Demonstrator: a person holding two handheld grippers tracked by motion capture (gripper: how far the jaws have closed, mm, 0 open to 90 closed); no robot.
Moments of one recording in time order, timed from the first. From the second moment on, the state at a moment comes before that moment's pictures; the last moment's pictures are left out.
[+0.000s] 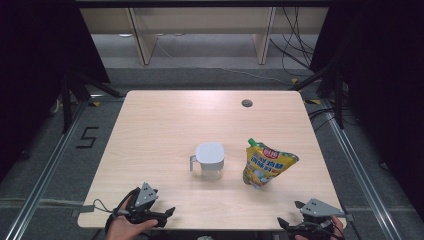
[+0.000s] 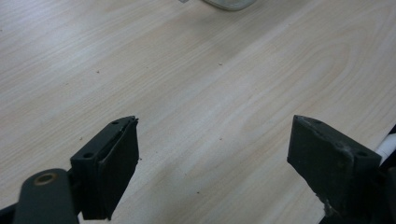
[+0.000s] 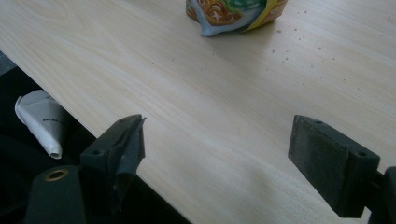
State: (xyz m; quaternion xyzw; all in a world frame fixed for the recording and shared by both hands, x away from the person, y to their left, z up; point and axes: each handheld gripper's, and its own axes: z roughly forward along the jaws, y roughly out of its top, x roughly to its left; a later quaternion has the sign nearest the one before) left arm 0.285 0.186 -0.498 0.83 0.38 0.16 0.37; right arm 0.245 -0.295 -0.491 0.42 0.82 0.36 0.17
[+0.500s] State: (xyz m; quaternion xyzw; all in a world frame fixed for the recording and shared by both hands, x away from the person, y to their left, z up) left arm 0.287 0.189 -0.495 0.83 0.38 0.17 0.38; right arm 0.245 -0.293 -0.491 0.41 0.82 0.37 0.17
